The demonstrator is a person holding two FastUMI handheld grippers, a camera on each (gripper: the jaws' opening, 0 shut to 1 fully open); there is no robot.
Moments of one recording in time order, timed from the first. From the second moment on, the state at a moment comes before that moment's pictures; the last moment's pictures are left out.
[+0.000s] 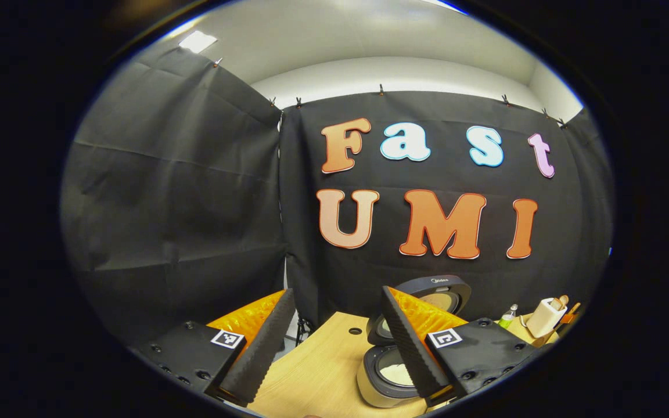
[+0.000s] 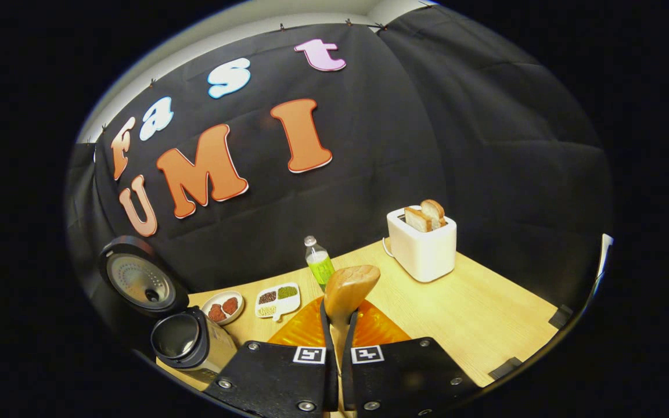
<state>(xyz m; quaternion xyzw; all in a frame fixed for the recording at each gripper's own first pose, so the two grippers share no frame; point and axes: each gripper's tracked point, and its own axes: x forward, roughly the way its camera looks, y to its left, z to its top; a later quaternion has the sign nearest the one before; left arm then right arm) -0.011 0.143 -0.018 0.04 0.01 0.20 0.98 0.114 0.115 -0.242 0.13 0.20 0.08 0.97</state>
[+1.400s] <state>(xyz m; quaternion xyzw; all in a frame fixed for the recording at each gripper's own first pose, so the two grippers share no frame) 0.059 0.064 0.000 0.05 0.02 0.18 0.98 0.126 0.019 -0.223 0.06 0.21 0.03 0.98</state>
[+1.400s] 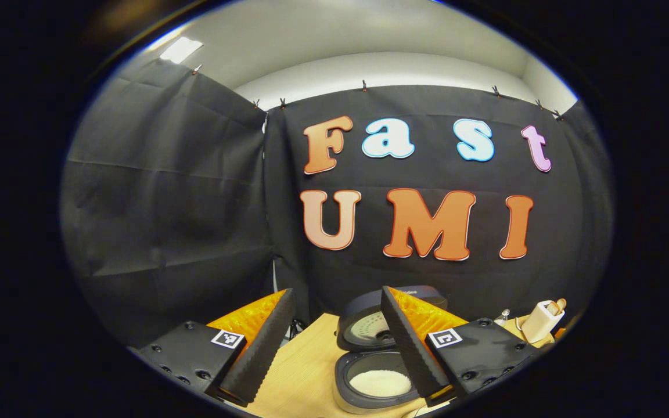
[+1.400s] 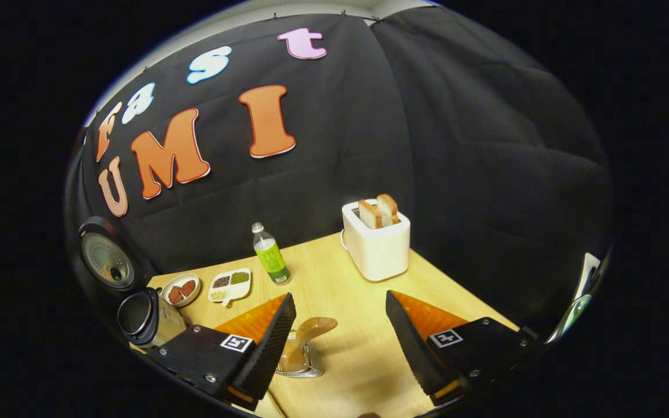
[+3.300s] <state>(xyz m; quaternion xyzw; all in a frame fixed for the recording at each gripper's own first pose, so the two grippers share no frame) 0.120 -0.022 -0.212 0.01 0.21 0.06 0.98 0.084 0.025 -0.134 0.01 0.14 0.07 0.99</state>
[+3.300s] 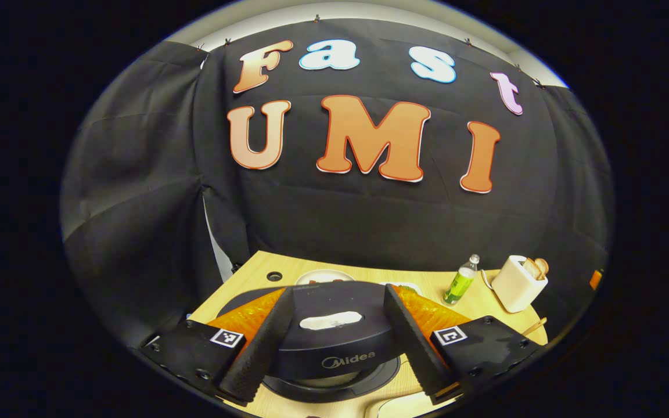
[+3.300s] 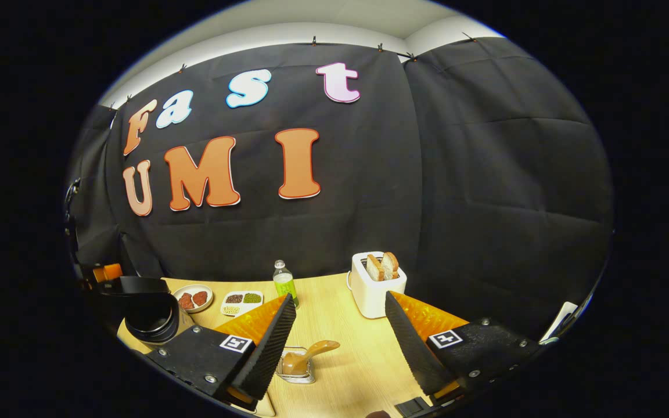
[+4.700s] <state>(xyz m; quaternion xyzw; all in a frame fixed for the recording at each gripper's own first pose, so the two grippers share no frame) 0.082 -0.008 -0.258 0.05 0.21 0.11 0.97 0.083 0.004 -0.129 0.02 0.14 0.07 0.99</state>
